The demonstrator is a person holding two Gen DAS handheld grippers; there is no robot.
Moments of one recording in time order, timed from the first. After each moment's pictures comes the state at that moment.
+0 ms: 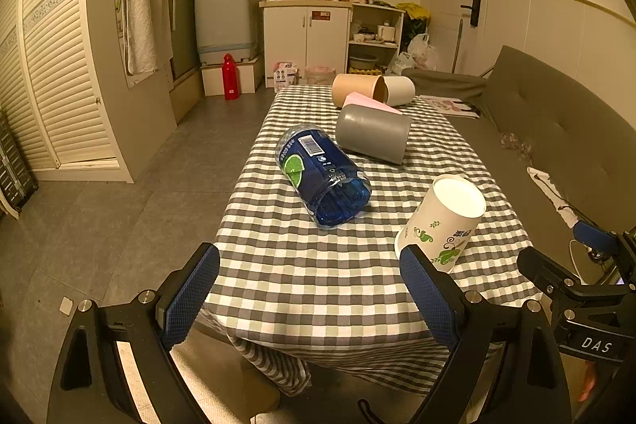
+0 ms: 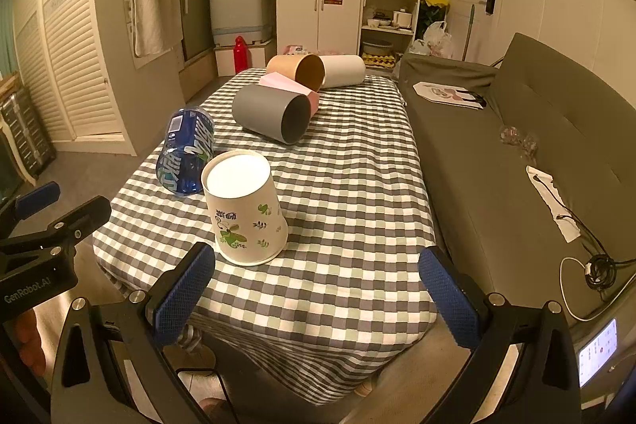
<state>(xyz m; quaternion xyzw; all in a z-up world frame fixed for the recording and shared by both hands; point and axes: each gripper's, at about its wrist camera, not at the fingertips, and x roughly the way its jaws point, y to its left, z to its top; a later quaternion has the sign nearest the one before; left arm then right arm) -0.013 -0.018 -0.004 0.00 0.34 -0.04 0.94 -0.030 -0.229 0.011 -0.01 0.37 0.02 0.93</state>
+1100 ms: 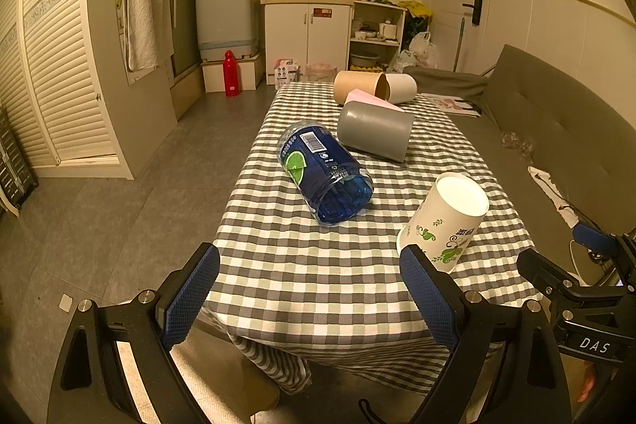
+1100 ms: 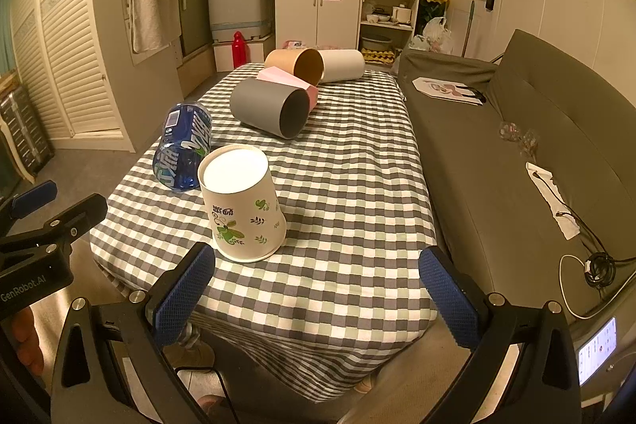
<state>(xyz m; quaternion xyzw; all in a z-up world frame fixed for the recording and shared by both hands) -0.012 -0.017 -0.005 0.00 0.34 -0.04 0.94 -0.028 -0.228 0.009 -0.02 0.37 0.02 0.93</state>
